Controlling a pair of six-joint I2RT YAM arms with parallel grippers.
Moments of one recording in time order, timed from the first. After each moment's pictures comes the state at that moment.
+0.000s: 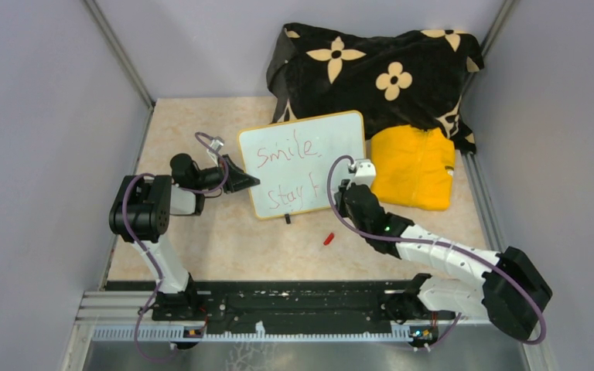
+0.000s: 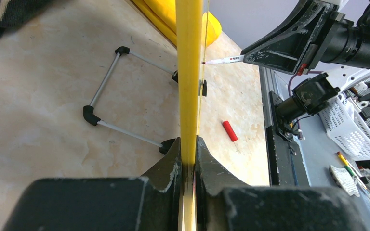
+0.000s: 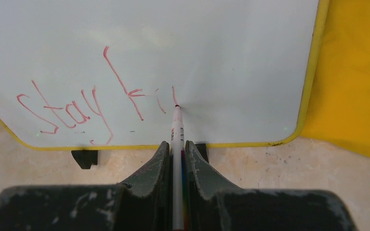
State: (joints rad) left arm -0.03 1.87 0.64 1.23 1.27 -0.62; right arm 0.81 1.10 0.57 0.07 0.49 0.47
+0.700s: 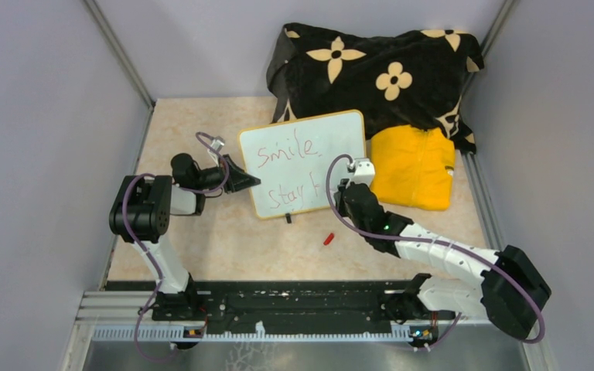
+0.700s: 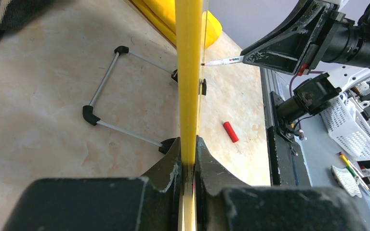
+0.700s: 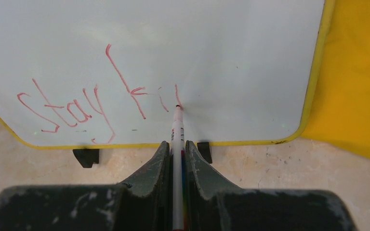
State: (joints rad) left arm -0.04 1.86 0.64 1.23 1.27 -0.61; right arm 0.81 1.10 0.56 0.06 0.48 0.46
